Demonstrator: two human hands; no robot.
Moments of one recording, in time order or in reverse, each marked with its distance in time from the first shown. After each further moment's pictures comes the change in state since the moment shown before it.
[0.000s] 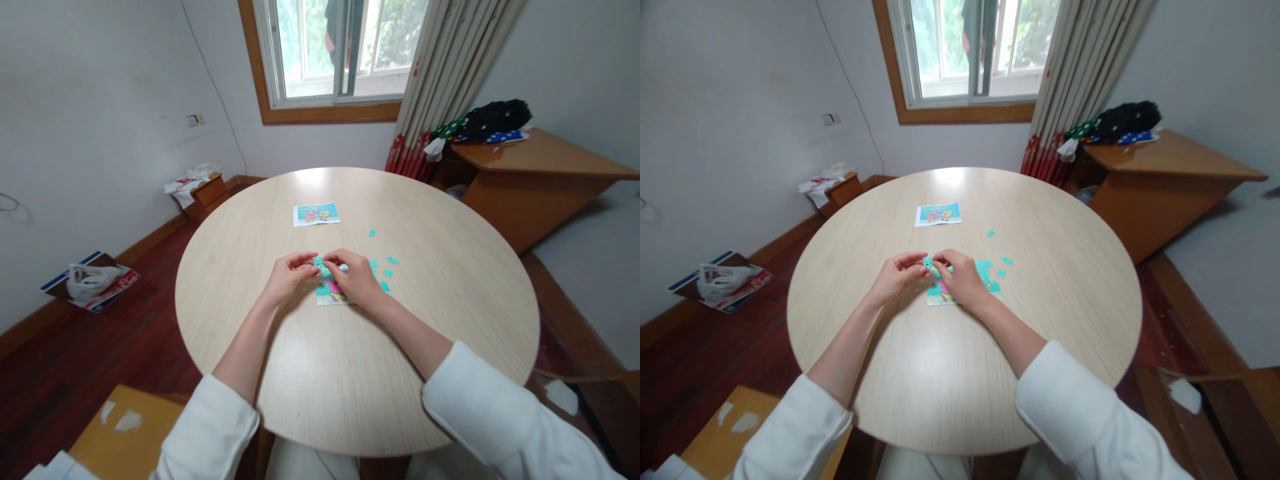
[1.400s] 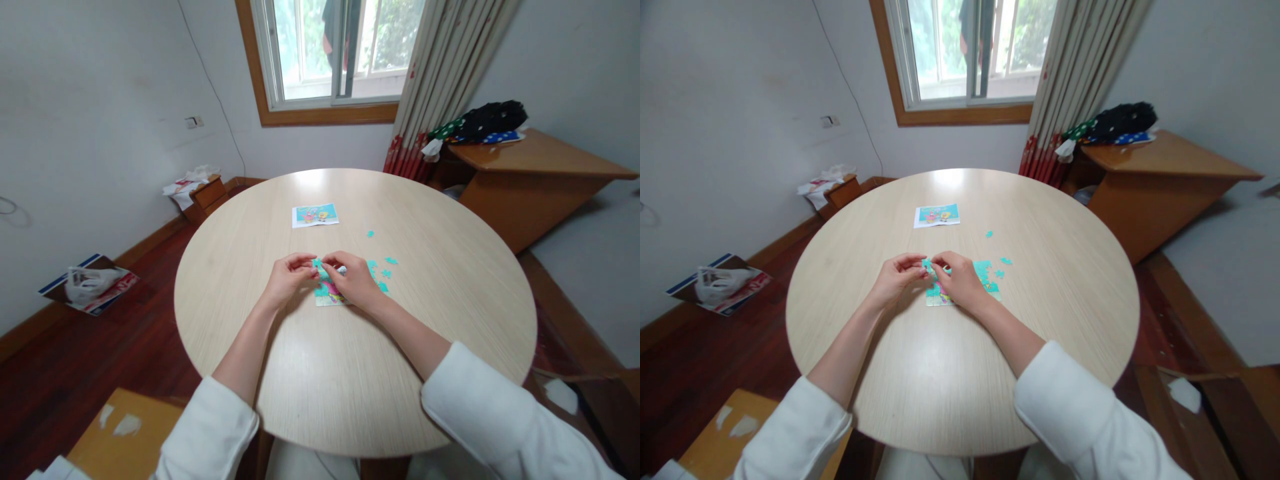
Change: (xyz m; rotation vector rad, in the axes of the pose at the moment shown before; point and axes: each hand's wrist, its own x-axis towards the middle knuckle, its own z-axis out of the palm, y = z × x) left_hand 0.000 -0.002 0.002 0.042 0.010 0.049; right_hand -0.001 0.000 0.000 -0.013 -0.002 -0.012
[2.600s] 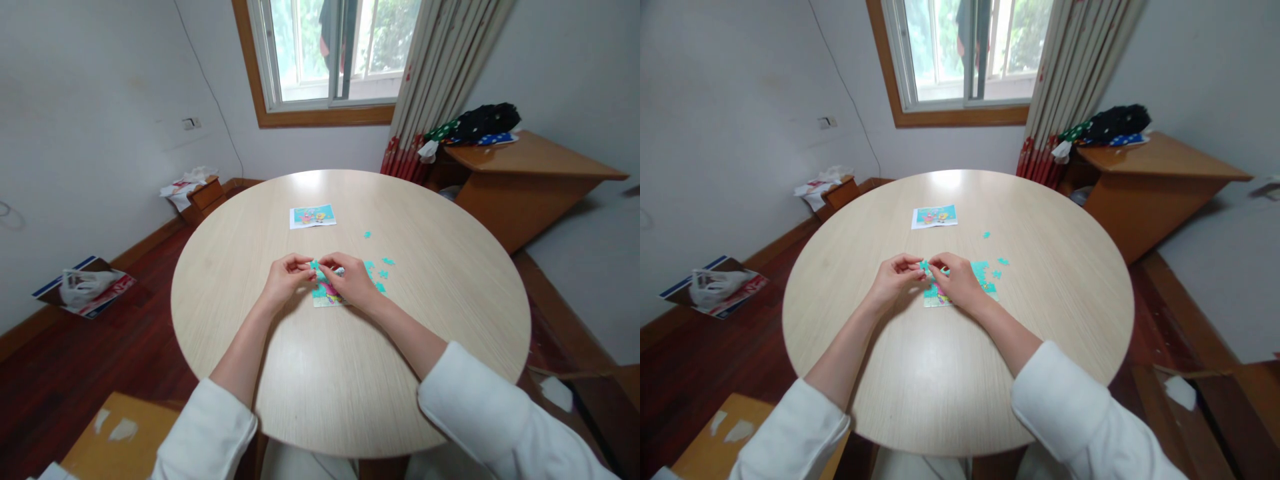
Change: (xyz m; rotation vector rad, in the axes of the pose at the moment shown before) left_hand -0.001 0.001 0.001 0.018 0.007 0.000; right_hand 0.000 -0.003 -0.001 0.039 -0.016 0.041
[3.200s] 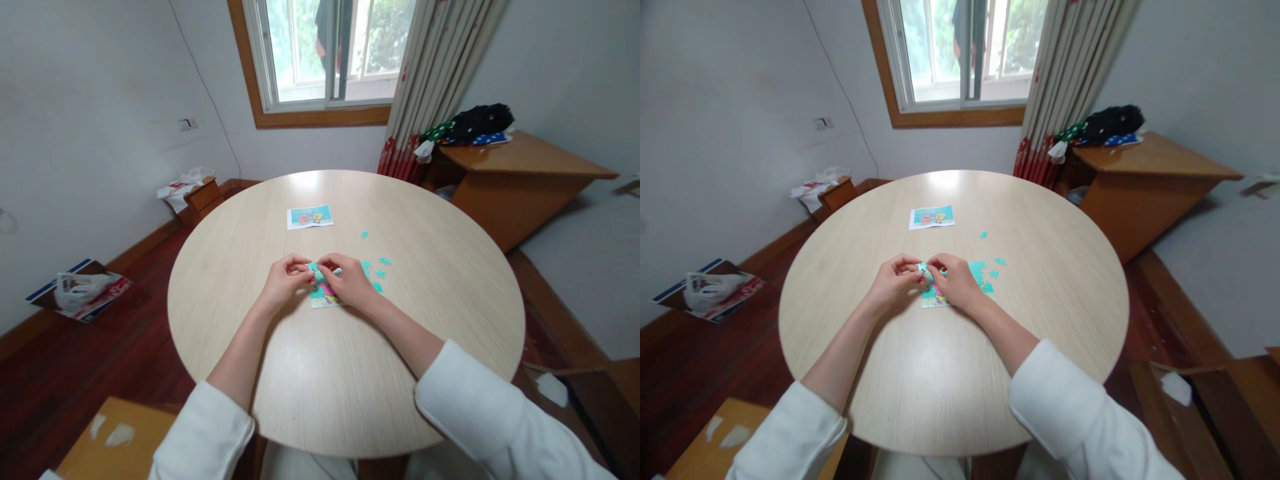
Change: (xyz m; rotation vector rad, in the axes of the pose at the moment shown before) left_hand -0.001 -0.001 0.001 0.025 -0.047 -0.013; right_hand -0.001 0.002 -0.001 0.002 -0.022 0.030
